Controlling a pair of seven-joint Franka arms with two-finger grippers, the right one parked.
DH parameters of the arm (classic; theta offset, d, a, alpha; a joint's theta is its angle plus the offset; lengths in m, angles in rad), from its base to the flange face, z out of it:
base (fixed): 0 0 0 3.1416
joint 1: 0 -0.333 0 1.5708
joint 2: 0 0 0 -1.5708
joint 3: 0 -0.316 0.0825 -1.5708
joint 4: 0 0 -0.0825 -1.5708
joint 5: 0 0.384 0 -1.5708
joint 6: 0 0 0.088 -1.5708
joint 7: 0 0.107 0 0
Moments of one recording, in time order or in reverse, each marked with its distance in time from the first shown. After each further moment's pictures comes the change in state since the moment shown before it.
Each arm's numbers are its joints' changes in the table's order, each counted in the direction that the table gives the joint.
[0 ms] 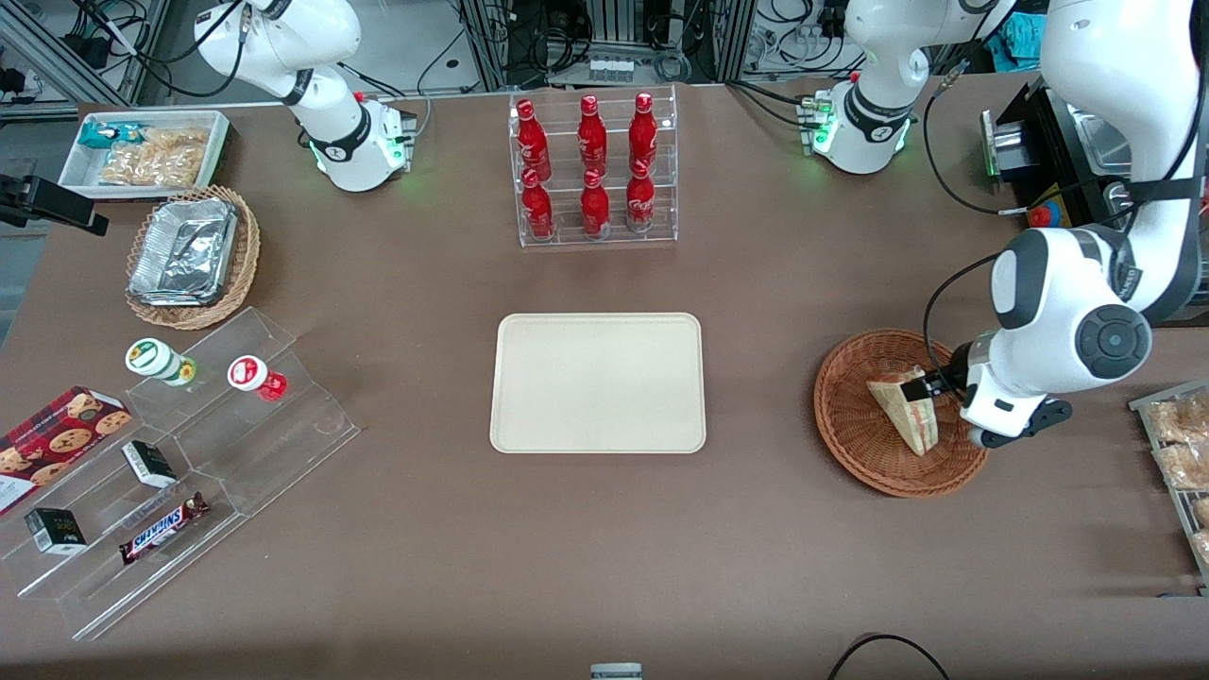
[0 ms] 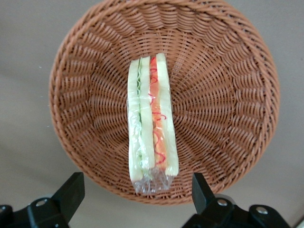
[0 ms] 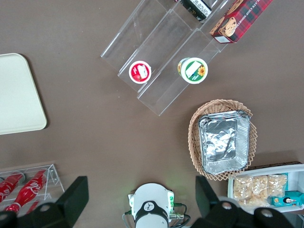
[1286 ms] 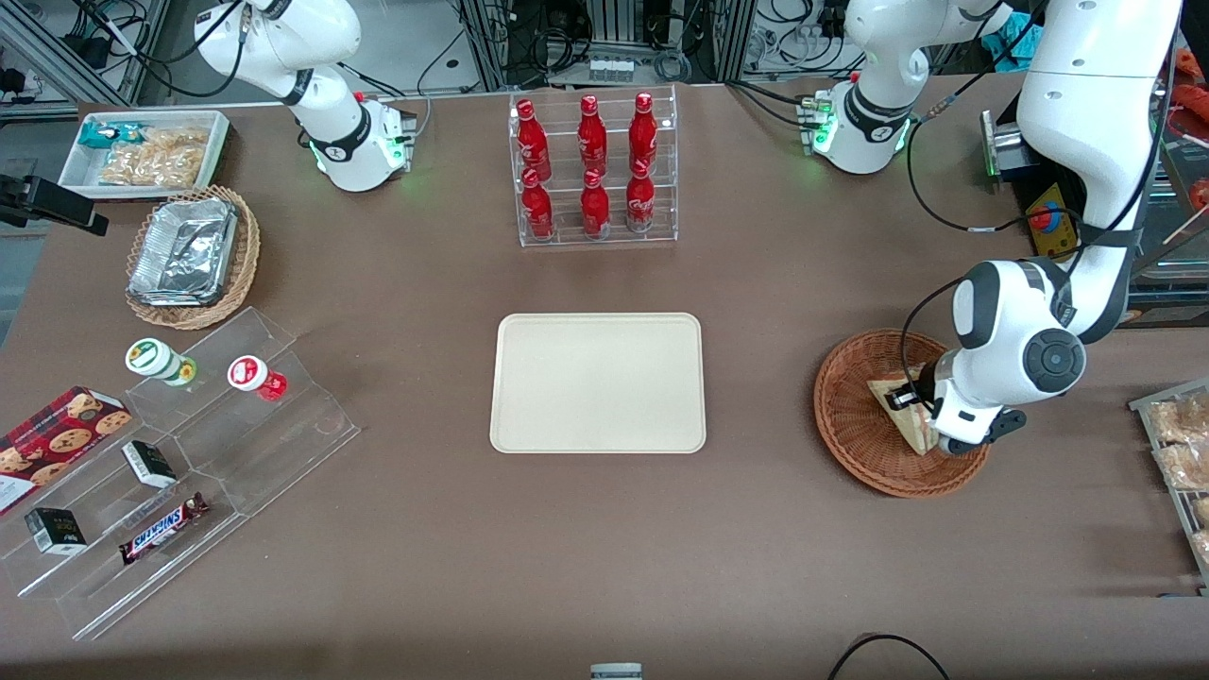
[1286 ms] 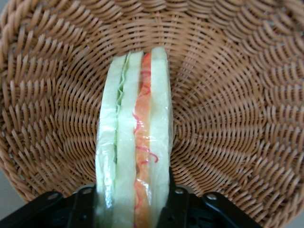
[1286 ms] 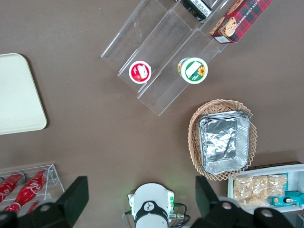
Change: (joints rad) arm -0.012 0.108 0.001 -0.060 -0.006 -0.190 -0.009
